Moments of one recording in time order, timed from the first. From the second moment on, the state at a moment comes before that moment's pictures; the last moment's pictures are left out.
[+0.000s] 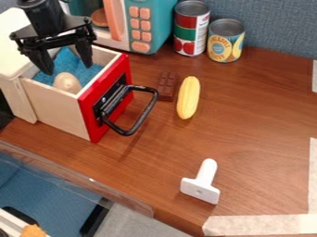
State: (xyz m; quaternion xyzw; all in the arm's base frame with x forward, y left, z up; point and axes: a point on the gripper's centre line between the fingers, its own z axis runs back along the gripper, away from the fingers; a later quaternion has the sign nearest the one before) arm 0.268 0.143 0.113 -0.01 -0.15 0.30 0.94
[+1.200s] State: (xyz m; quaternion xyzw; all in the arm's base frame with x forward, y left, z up) arm 0.310 0.053 0.114 0.07 -0.12 -0.03 0.99
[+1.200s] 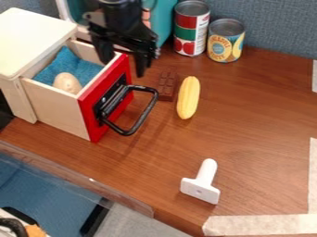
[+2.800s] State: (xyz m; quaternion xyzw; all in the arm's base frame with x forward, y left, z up) arm 0.300 -0.004 0.034 -0.03 -0.14 -0.48 0.86
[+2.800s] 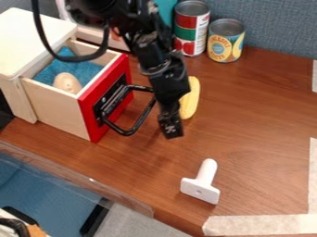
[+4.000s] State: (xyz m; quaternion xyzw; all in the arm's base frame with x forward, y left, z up) arm 0.283 0.058 0.016 -0.04 -0.11 -0.43 0.90
